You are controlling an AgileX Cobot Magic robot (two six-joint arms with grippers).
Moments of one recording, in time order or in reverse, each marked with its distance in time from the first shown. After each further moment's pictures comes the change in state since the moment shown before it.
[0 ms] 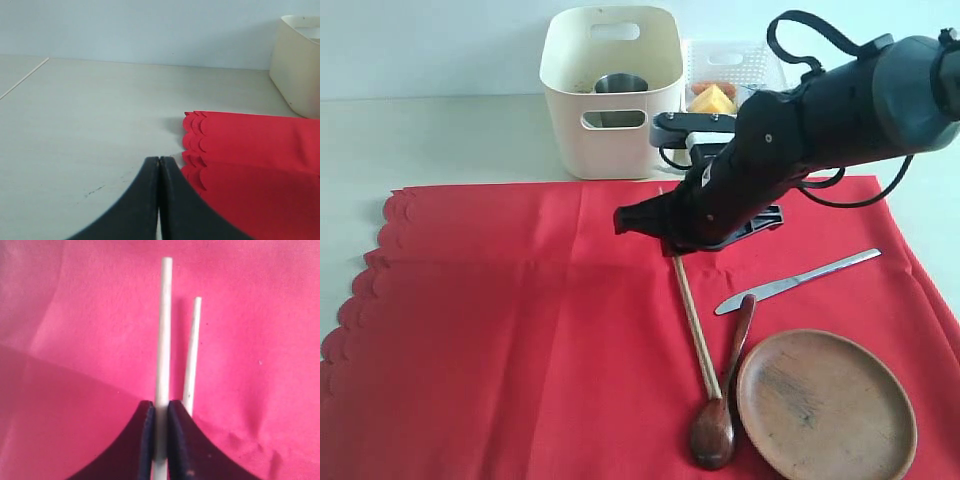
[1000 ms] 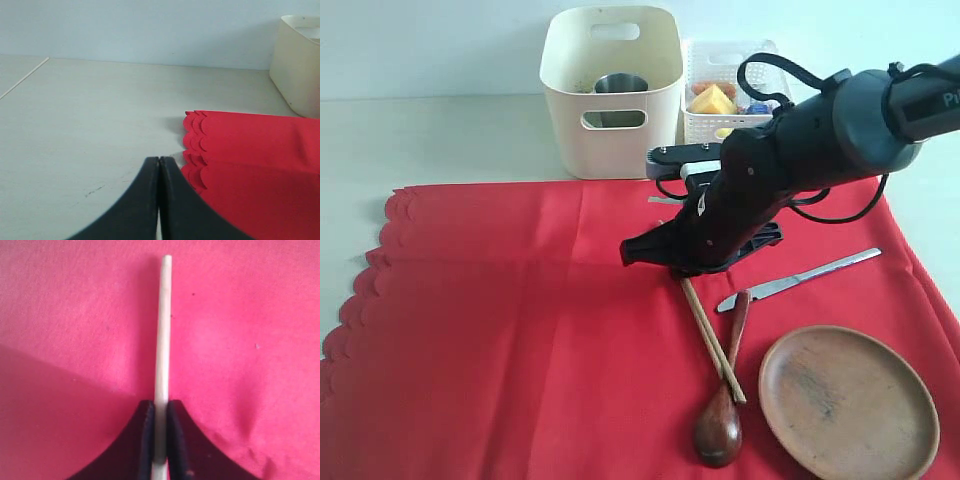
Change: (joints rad) left arm 0.000 0.000 0.000 0.000 0.000 0.000; right arm 0.004 0.093 -0.004 -0.111 -0.002 0.035
